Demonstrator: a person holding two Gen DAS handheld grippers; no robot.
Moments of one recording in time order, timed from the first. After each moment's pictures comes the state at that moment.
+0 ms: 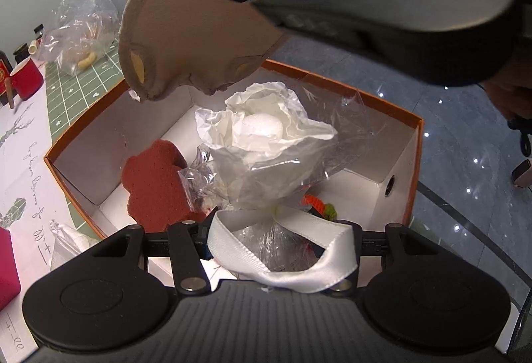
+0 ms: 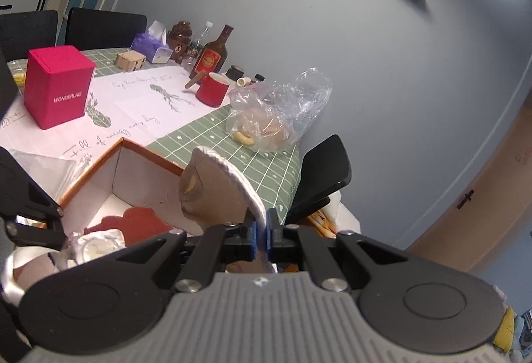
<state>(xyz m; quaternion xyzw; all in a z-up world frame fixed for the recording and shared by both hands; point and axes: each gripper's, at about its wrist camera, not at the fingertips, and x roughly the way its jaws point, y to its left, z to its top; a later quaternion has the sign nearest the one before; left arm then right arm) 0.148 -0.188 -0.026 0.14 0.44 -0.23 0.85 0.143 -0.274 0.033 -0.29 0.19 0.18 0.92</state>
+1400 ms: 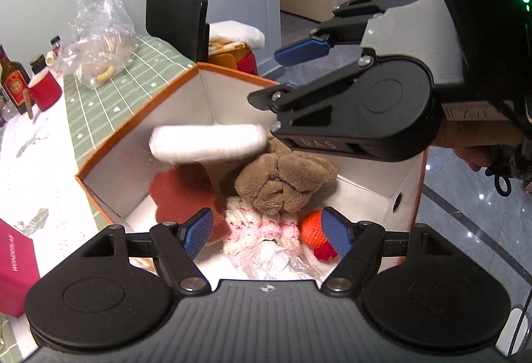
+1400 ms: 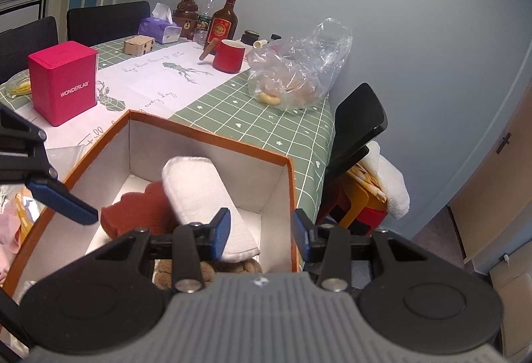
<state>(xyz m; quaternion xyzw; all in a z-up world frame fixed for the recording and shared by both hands) 0.152 -0.184 0.003 0.15 0.42 -0.21 0.87 0.166 -0.290 0.007 -0.22 0.28 0.21 0.91</state>
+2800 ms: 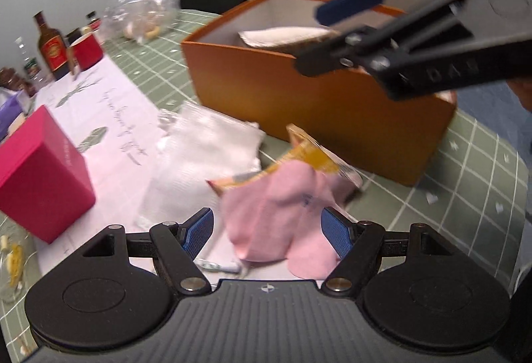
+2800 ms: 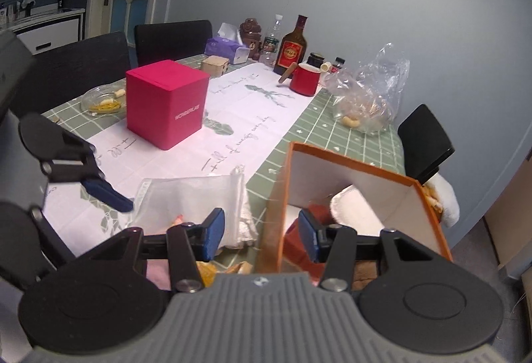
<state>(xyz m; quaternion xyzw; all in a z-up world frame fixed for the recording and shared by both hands) 0.055 -0.030 -0.044 0.18 0.41 -0.22 0.87 0.052 -0.161 0.002 -0.19 0.27 0.27 0.91</state>
